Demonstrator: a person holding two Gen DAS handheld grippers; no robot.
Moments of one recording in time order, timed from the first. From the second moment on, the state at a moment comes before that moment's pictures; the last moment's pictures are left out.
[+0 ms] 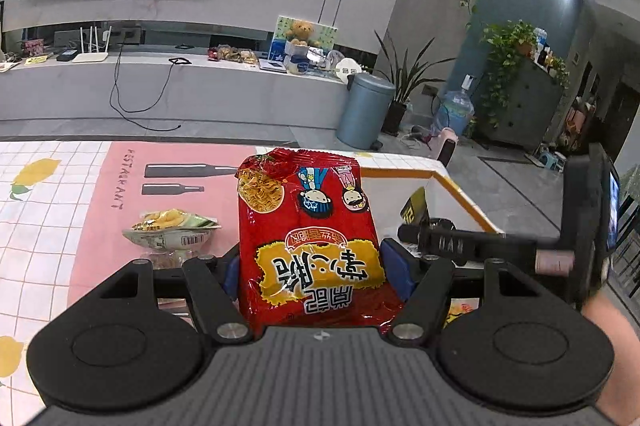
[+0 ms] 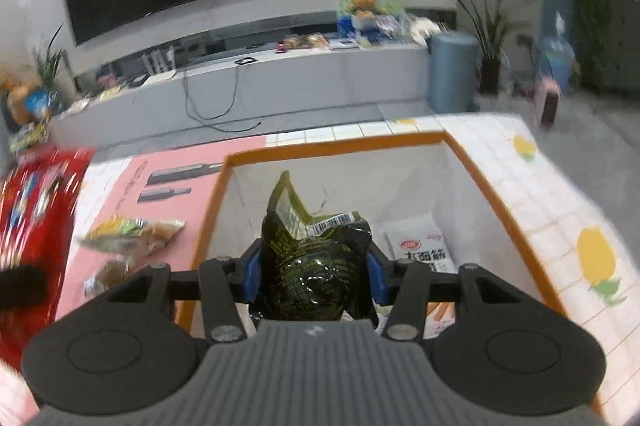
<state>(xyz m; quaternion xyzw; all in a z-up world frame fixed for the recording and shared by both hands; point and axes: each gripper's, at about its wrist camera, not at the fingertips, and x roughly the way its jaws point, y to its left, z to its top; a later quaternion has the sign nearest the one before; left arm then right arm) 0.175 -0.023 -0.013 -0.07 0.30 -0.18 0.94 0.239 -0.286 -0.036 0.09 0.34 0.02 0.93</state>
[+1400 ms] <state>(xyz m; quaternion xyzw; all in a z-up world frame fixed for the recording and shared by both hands) 0.138 -0.043 -0.006 -0.05 0.33 -0.18 0.93 0.191 -0.322 0.007 0.20 0.29 0.00 0.94</state>
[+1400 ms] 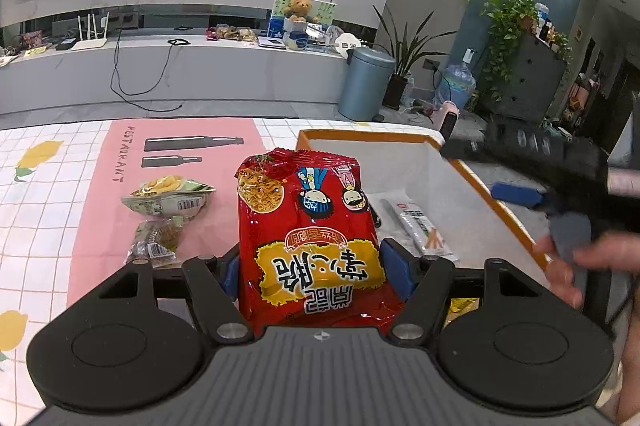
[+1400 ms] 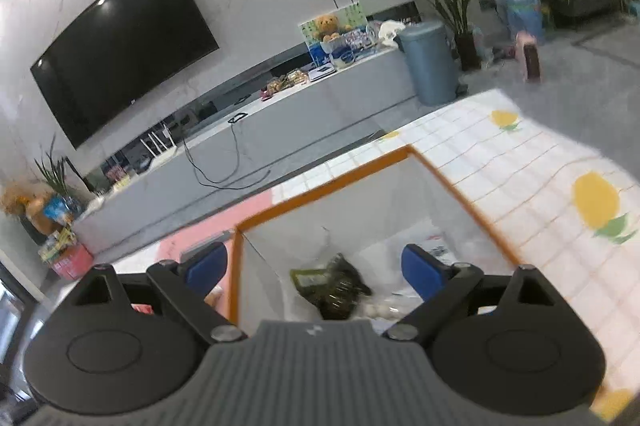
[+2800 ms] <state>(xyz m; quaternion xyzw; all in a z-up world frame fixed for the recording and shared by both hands) 0.218 -0.178 -0.043 -0.03 0.44 -0.18 0.88 0.126 -0.397 -0.001 0.24 0.27 -0.10 0.93</state>
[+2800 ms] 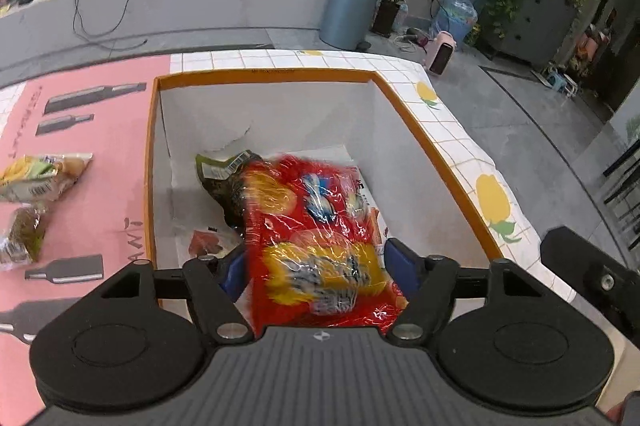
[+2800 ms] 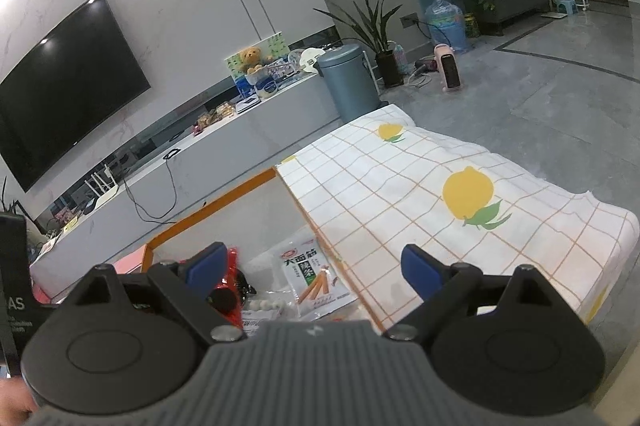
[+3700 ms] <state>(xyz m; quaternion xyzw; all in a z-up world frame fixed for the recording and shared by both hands) 0.133 -0.082 0.015 0.04 0.36 -0.12 0.92 0.140 -0.331 0.003 0.19 0.25 -0.03 0.95</state>
